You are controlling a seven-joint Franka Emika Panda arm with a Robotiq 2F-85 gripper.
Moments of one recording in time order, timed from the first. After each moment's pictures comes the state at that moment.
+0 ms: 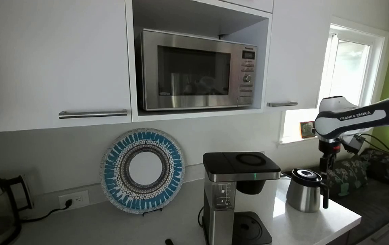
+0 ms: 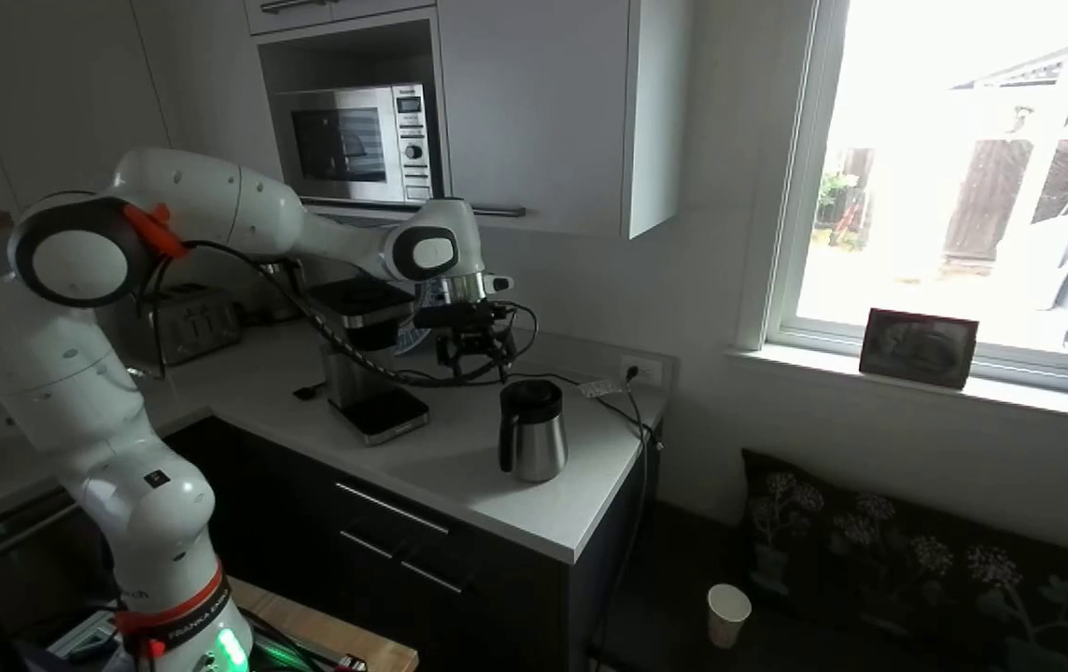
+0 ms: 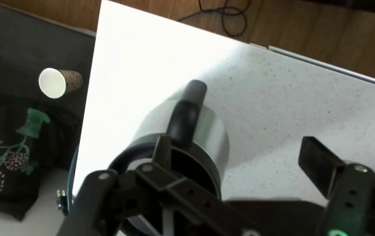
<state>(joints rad) -0.20 -0.18 -0.32 -2.12 -0.23 2.00 -0.59</state>
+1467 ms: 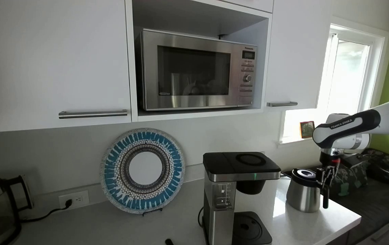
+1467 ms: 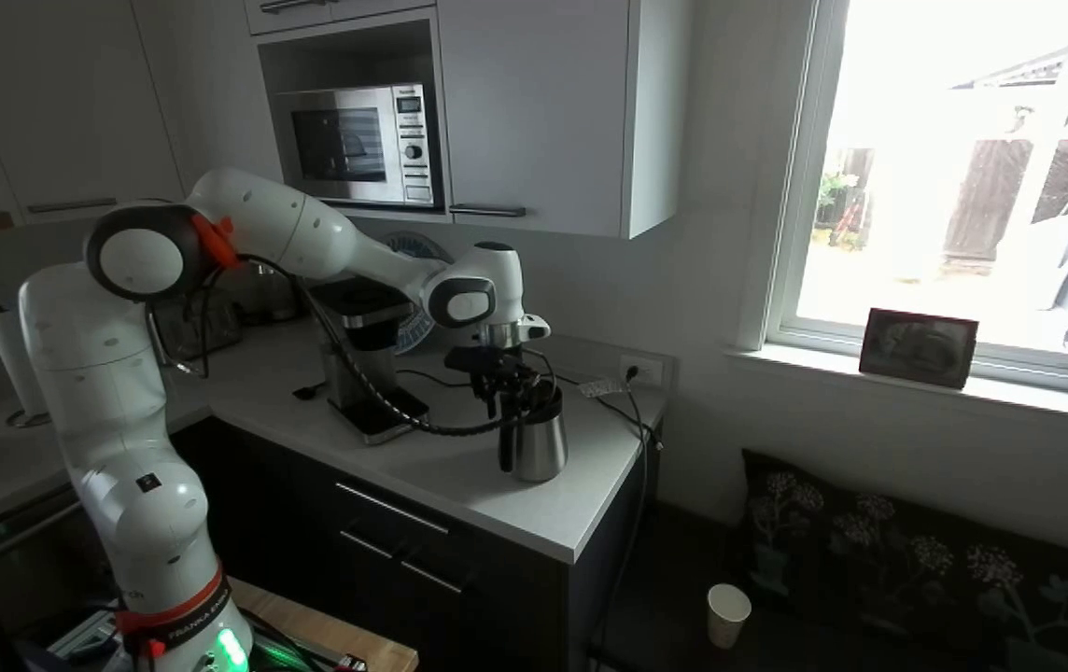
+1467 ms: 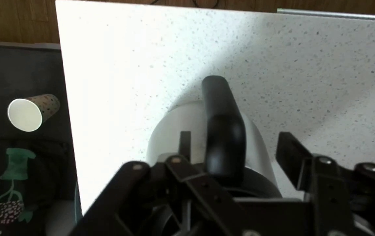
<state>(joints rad) -0.29 0.02 -0.35 -2.09 0.02 2.15 -0.60</state>
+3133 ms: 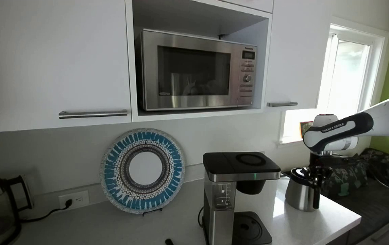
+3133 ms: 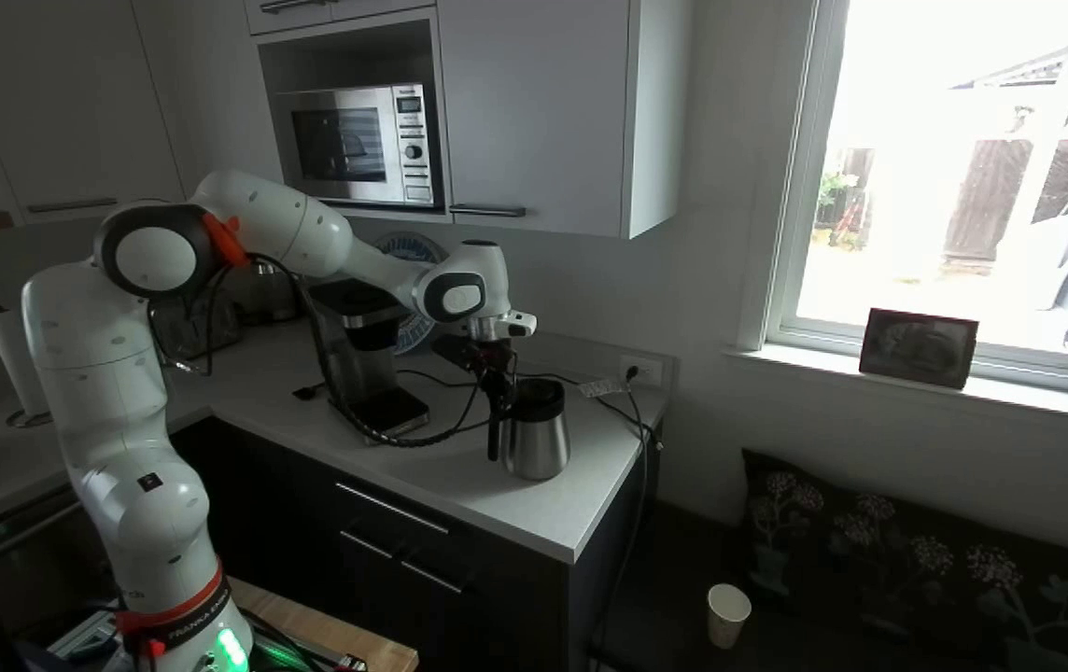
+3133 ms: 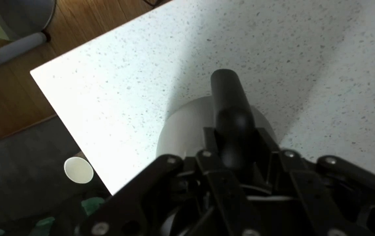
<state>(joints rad) -0.27 0.03 -0.28 -2.09 -0.06 2.17 0.01</state>
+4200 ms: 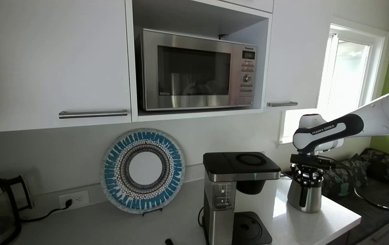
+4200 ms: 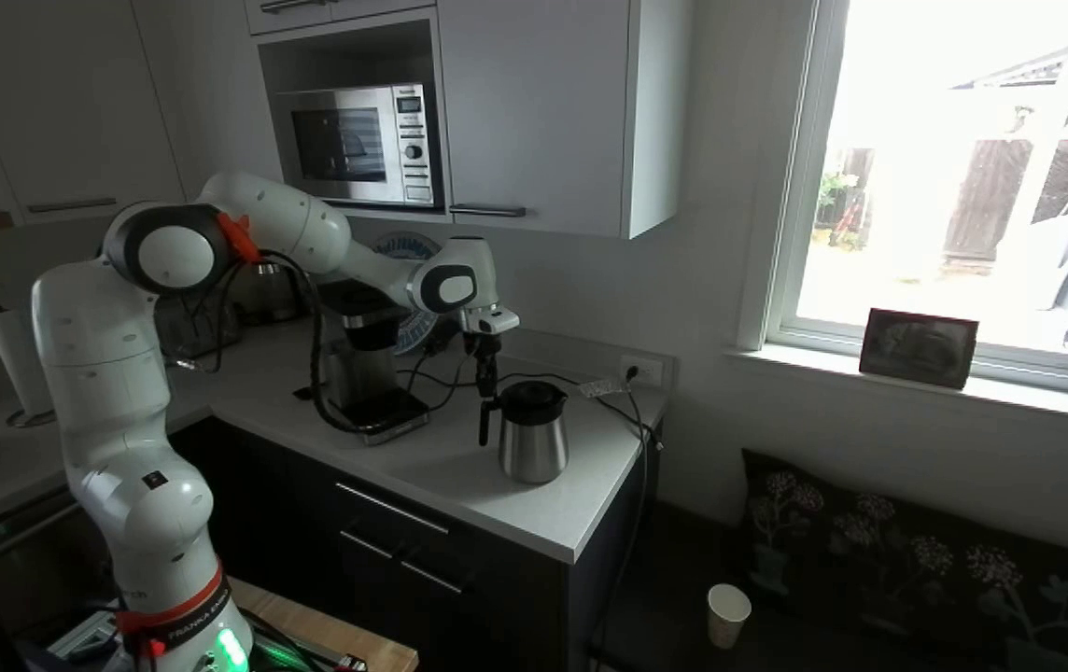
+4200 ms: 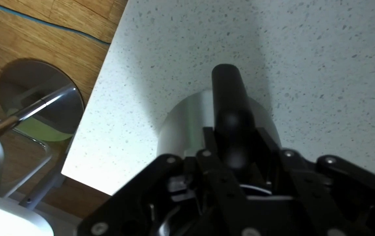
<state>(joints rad) -0.22 0.06 -0.24 -2.05 -0.12 2.15 0.78</state>
